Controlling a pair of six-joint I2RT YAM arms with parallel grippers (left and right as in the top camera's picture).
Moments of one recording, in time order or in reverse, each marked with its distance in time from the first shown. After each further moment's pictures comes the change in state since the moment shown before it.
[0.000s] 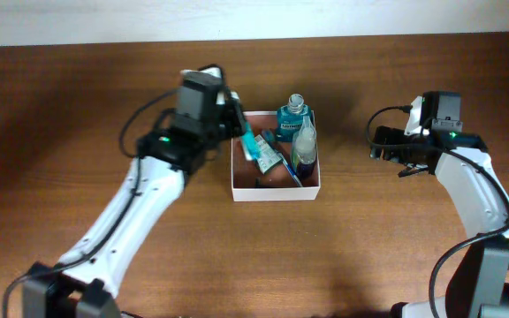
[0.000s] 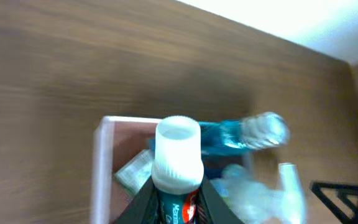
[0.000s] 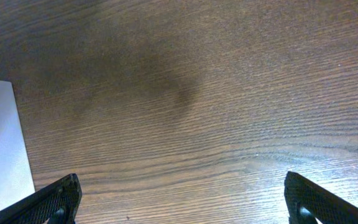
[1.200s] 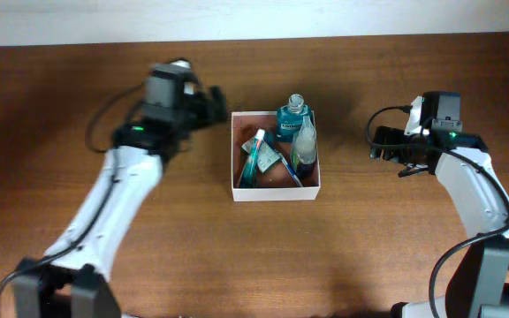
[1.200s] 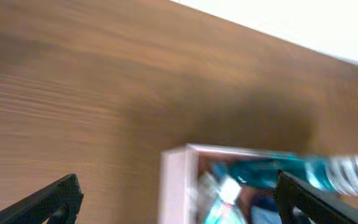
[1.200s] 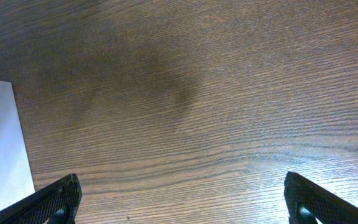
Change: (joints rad) left arm 0.179 0.023 0.010 -0.039 -0.047 0.095; right arm 0.000 0.000 0.000 0.000 0.000 0.000
